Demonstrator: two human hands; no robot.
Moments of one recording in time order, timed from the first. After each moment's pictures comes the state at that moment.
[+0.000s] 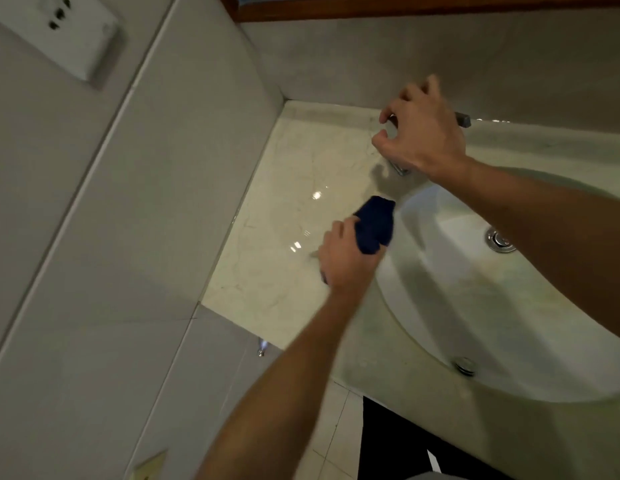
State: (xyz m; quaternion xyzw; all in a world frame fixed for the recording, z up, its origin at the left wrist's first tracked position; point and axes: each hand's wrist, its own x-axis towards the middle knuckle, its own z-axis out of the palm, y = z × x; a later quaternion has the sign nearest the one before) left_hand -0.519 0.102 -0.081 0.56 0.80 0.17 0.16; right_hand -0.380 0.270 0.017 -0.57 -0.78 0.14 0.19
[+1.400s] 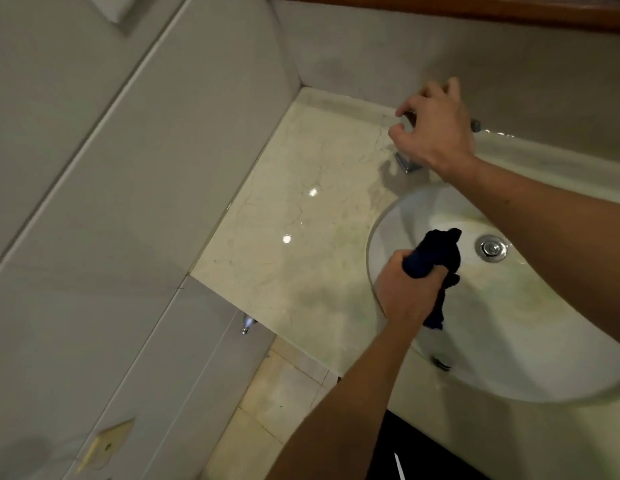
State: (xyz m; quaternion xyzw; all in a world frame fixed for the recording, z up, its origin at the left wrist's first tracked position) left_hand -0.415 0.047 -0.052 0.31 0.76 0.31 0.47; right_hand -0.379 0.265 0.023 -0.58 -0.77 0.16 0.20
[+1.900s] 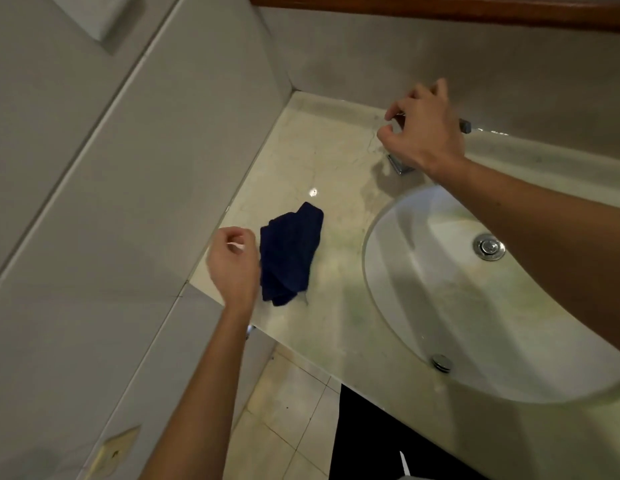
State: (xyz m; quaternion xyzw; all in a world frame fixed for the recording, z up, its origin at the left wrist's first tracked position) left_hand -0.625 0.043 0.006 0.30 0.87 0.37 0.10; right_hand -0.379 0.269 0.021 -0.58 -0.76 0.18 0.21
